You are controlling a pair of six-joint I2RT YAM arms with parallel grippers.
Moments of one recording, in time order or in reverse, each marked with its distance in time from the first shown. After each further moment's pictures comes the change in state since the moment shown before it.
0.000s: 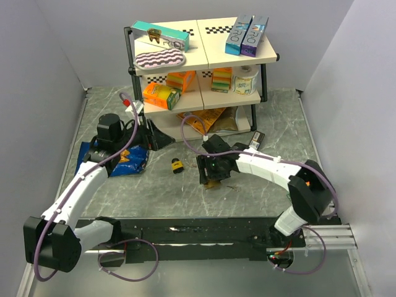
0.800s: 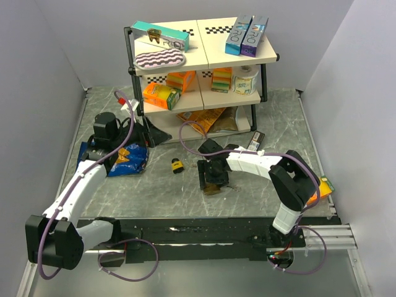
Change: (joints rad) left arm 0.054 0.018 0.000 0.038 0.023 -0.030; right arm -0.013 0.179 0.006 -0.001 -0.010 0.146
